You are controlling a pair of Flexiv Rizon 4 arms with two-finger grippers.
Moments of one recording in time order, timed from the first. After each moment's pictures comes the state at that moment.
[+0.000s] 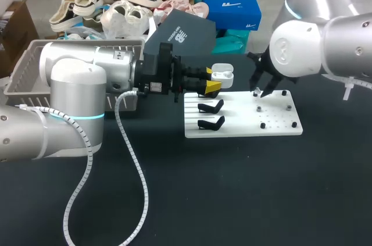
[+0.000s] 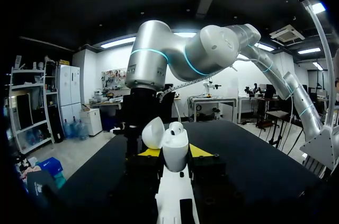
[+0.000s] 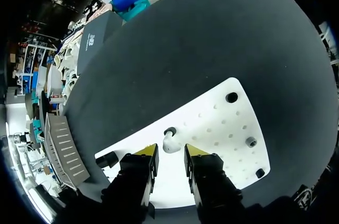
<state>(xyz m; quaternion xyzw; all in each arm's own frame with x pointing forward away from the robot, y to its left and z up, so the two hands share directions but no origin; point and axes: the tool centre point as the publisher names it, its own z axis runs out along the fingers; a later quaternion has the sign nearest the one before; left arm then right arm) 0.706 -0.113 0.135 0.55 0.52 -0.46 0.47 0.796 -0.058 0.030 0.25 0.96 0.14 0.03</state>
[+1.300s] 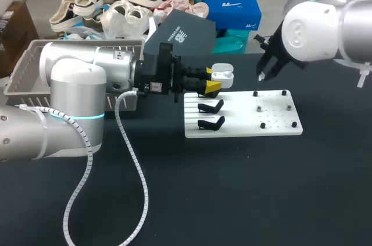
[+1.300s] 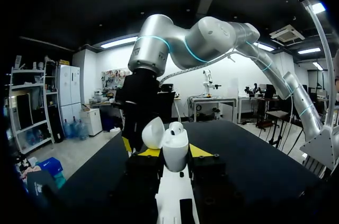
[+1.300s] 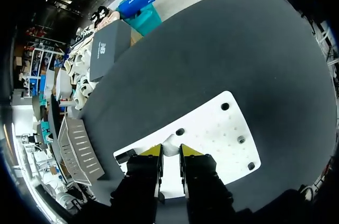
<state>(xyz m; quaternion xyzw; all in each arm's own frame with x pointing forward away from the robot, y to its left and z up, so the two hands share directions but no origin) 0.706 -0.113 0.135 0.55 0.52 -0.46 0.47 0.805 -0.070 0.085 0.25 0.95 0.17 0.05</state>
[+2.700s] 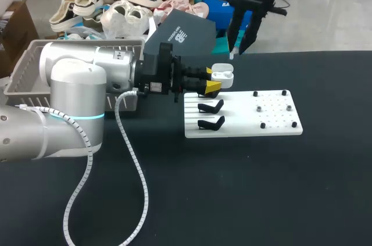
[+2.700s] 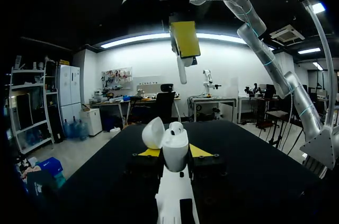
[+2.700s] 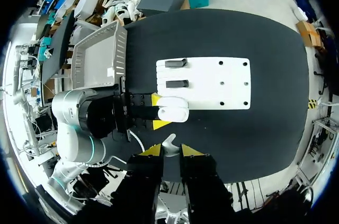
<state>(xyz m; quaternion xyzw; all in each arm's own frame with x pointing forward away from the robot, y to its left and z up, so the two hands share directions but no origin) 0.706 -0.113 0.135 0.55 0.52 -0.46 0.47 0.681 0.029 0.247 0.00 0.99 0.13 -0.08</state>
